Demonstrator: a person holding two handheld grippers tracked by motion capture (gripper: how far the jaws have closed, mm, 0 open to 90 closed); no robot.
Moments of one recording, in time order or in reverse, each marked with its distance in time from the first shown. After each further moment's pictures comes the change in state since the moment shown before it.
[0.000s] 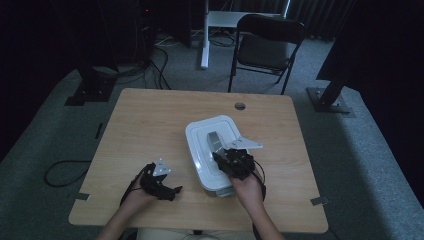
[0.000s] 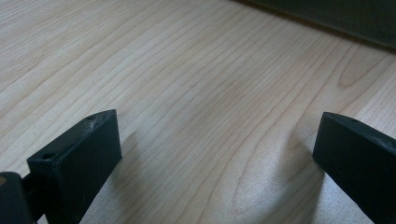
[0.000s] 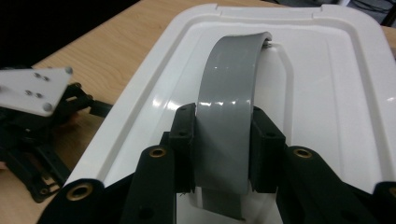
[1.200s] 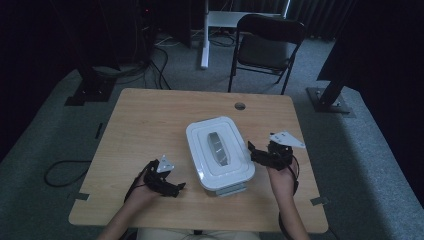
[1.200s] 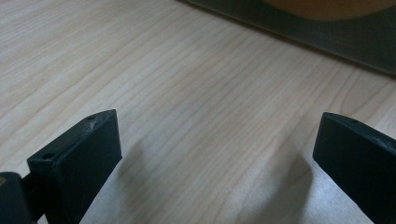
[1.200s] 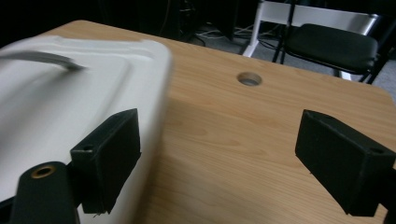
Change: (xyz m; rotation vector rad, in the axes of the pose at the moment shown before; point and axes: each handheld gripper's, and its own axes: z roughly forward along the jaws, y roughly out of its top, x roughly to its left) left arm 0.001 0.015 0.006 -0.010 0.013 -0.004; right arm -0.108 -0.024 -0.030 -0.166 -0.239 0.021
